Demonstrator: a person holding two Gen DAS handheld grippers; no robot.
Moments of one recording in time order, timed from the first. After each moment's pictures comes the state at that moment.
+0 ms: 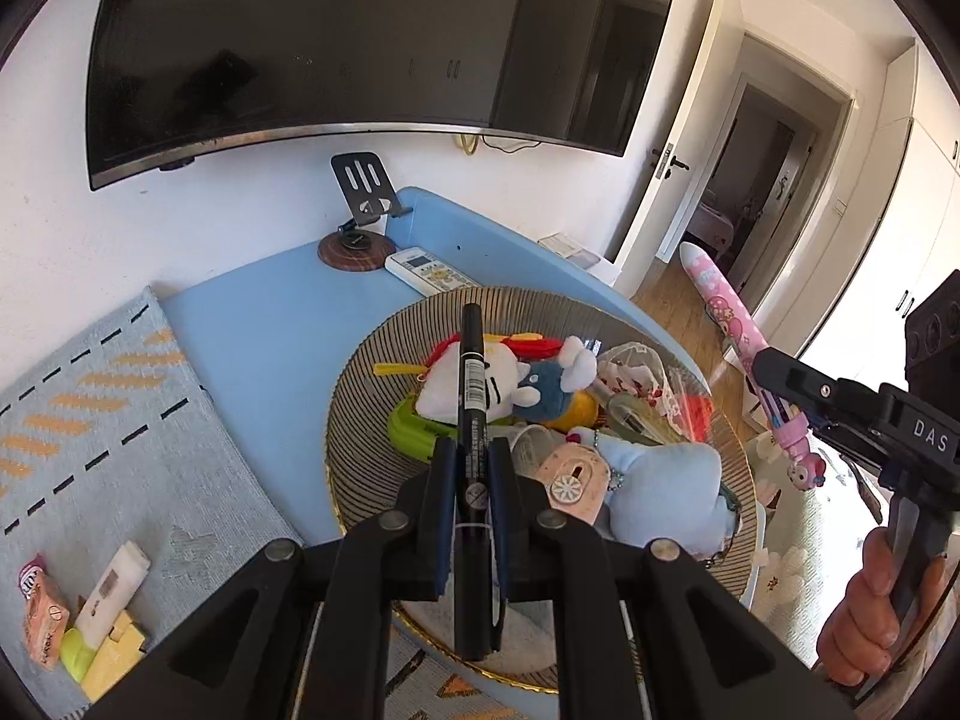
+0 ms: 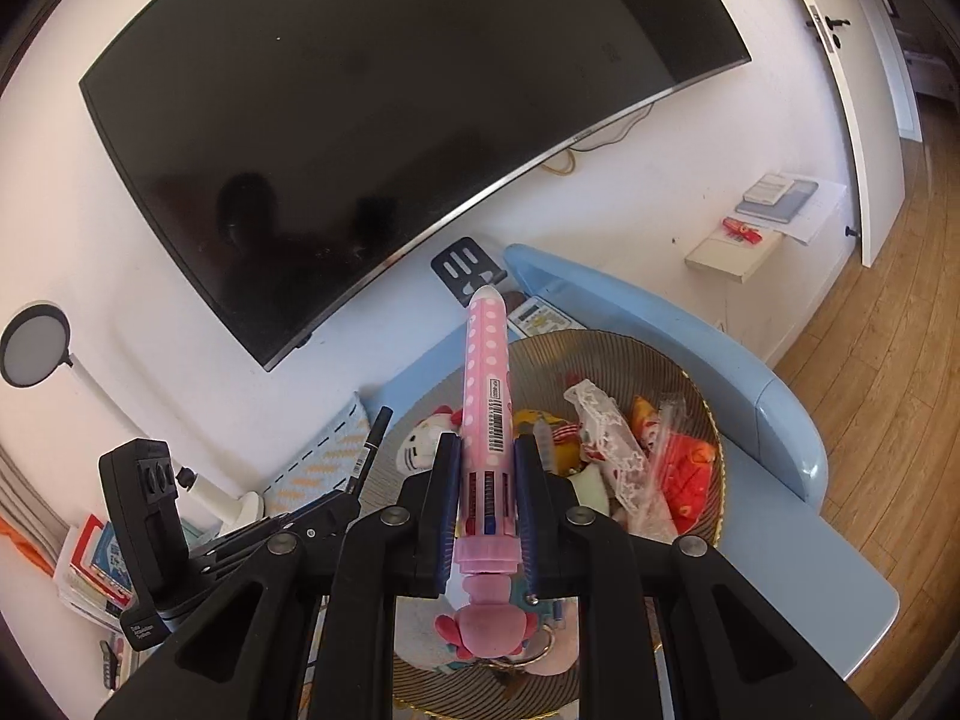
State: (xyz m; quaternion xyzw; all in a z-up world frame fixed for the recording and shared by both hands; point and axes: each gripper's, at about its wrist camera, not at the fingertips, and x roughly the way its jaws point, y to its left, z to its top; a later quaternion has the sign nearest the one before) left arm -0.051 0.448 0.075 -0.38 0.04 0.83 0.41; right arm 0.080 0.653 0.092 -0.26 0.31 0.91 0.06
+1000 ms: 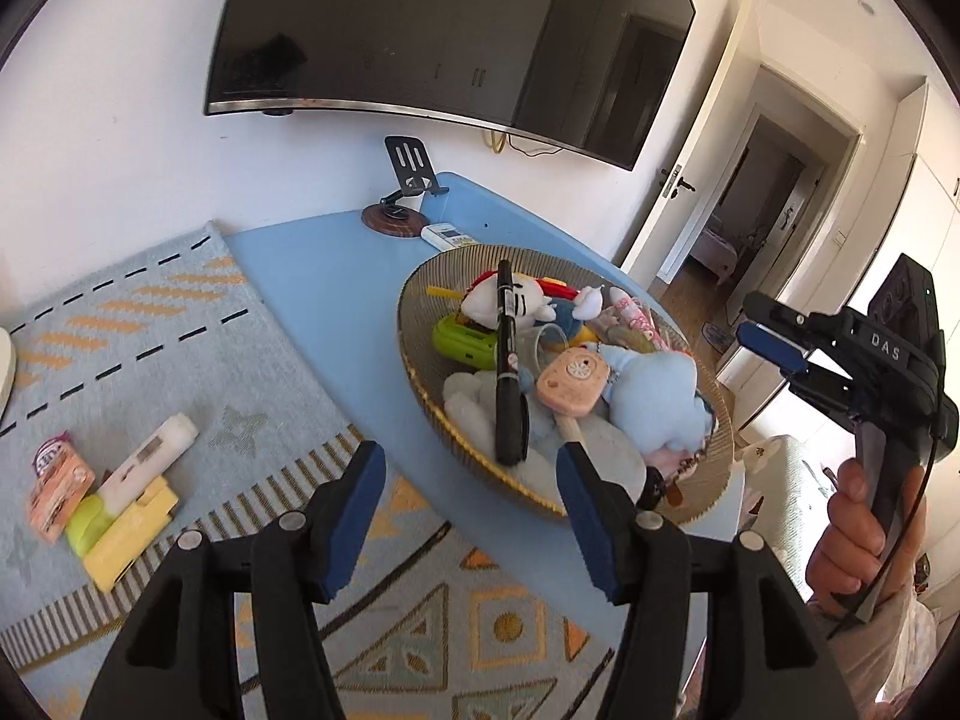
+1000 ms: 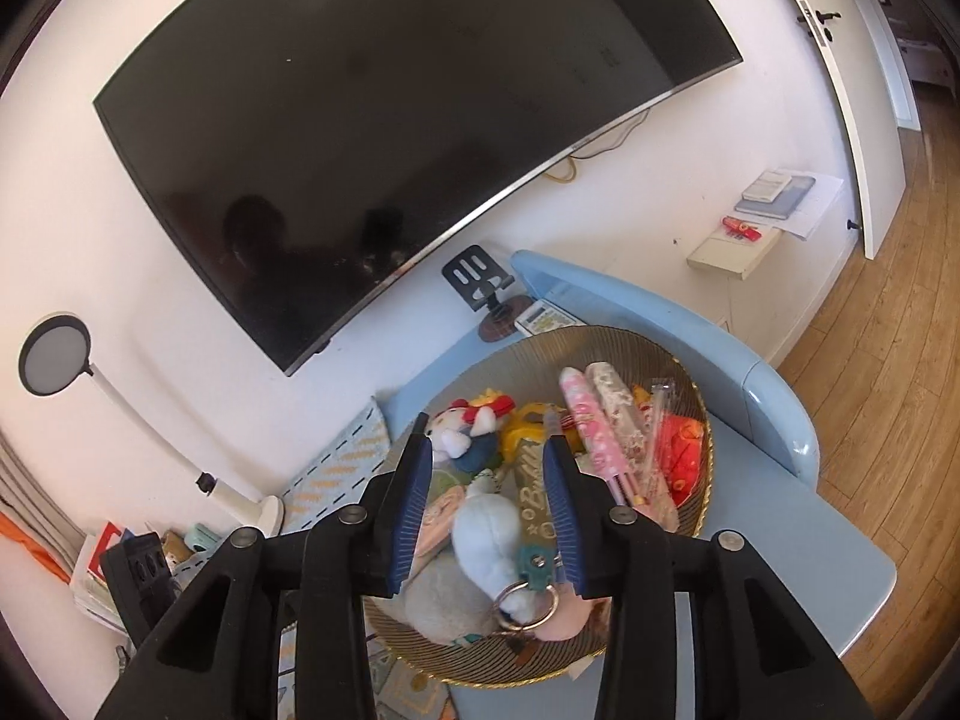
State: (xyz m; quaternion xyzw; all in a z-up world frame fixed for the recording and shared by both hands) left arm 0.000 0.355 0.066 -0.38 0.00 0.84 0.39; right arm 0.104 0.639 0.110 -0.24 0.32 0.92 0.04
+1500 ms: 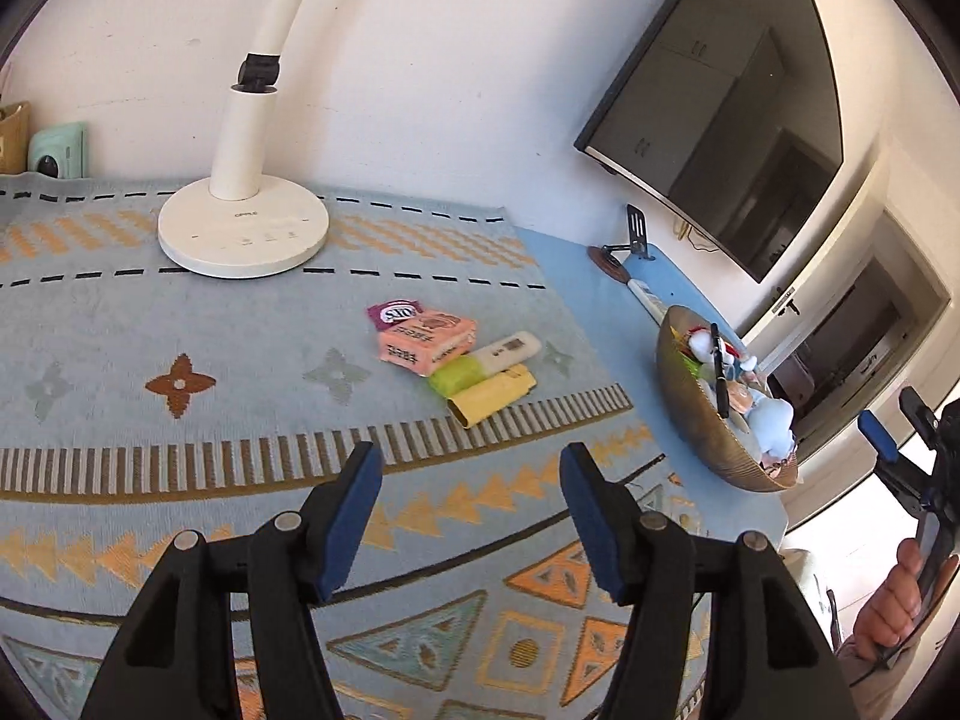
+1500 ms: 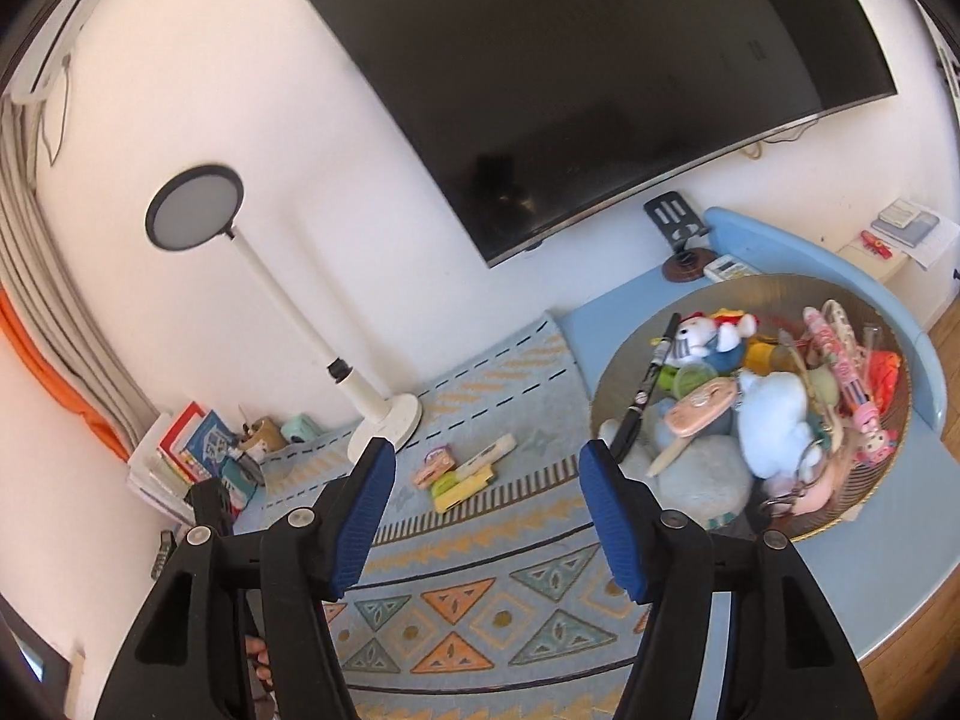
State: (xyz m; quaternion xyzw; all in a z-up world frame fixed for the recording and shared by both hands) left arm -0.003 0.127 0.050 -0.41 -0.14 0.87 0.25; right arm 0.114 0.493 0.149 -0.27 0.24 0.93 -0.11
